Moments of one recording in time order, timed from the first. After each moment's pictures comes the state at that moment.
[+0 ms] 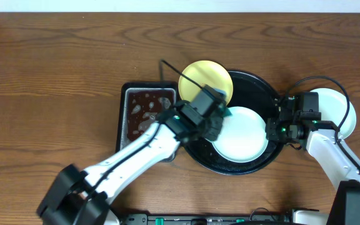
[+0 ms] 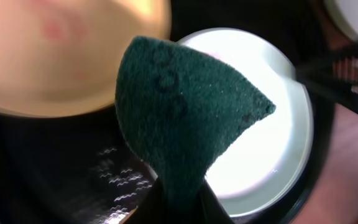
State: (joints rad) left arm -0.77 1.60 1.11 -0.50 0.09 -0.40; right arm -0.03 1.47 0.70 -0.46 -0.23 0.12
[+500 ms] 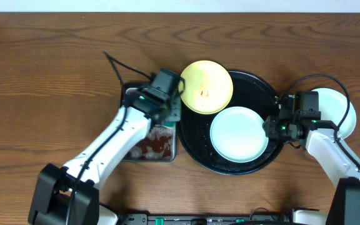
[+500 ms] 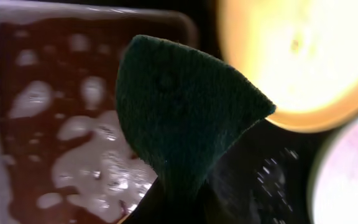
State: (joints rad) left arm -0.48 1.58 1.11 -0.69 -0.06 -0.51; right arm -0.03 1.49 0.70 -0.42 -0.23 0.12
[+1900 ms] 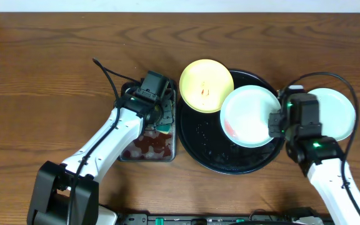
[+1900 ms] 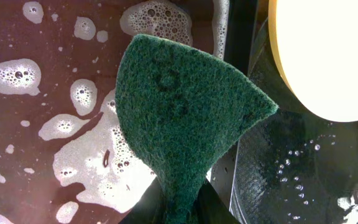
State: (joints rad) left arm -0.41 1.58 1.03 -0.65 0.04 -0.51; right arm 0.17 1.12 0.70 -0.46 0.16 0.07
